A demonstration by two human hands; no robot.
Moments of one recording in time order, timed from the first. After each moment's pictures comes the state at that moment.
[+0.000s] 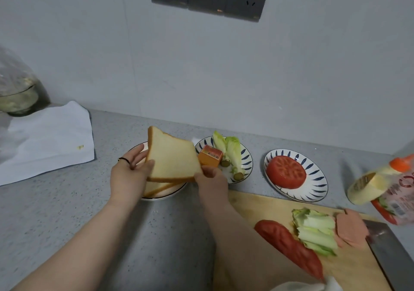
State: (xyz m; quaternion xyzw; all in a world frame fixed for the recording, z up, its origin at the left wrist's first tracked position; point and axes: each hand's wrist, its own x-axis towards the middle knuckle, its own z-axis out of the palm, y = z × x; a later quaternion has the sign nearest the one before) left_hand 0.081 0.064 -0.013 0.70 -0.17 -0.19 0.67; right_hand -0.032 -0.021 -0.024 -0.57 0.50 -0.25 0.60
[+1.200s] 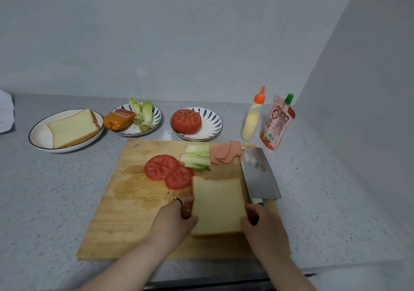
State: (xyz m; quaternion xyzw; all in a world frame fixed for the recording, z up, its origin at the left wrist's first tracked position) left_hand -0.270 0.077 -0.065 0.78 -0.44 -0.29 0.34; right_hand -0.443 0.014 -0.059 -0.73 0.61 -0.17 0.25
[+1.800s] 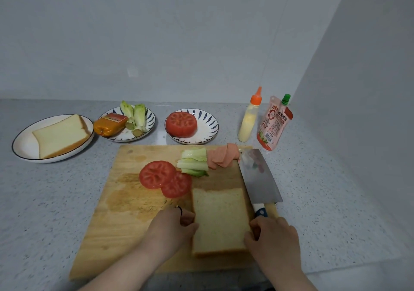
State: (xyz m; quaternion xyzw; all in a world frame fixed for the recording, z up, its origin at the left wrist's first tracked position) left_hand -0.254 0.066 -0.067 0.77 -0.51 -0.29 0.25; right_hand -0.447 0.018 -0.049 -0.79 0.60 -0.05 0.11
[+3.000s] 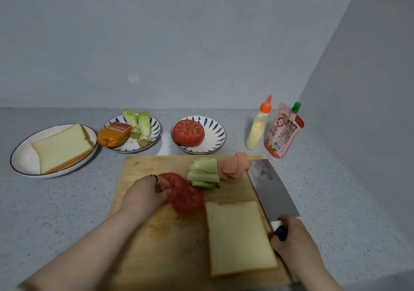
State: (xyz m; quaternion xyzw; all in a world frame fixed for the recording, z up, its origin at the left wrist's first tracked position) left_hand -0.155 0.023 -0.041 0.81 -0.49 -0.20 0.25; right_hand -0.449 -0.016 -0.064 -0.68 0.69 -0.10 0.24
